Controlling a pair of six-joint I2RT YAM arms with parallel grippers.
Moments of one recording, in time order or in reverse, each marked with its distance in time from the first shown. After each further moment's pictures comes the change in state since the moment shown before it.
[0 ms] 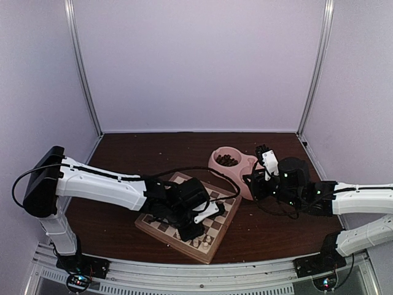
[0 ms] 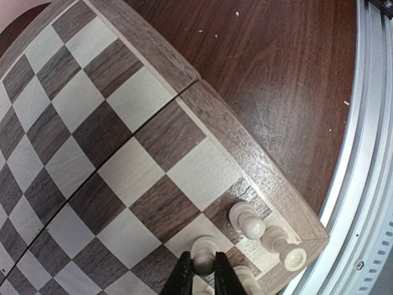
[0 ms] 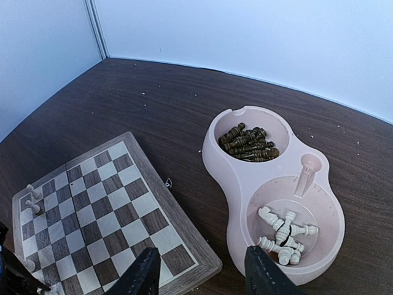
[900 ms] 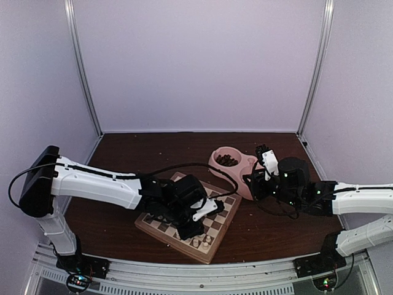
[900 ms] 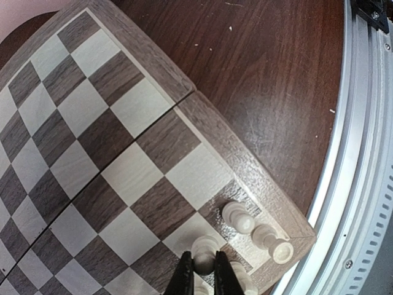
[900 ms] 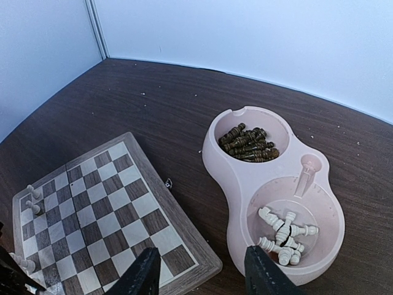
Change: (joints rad) left arm 0.011 -0.040 -0.024 0.026 0.033 -0.005; right arm 0.000 0.000 0.001 0.000 0.000 0.000
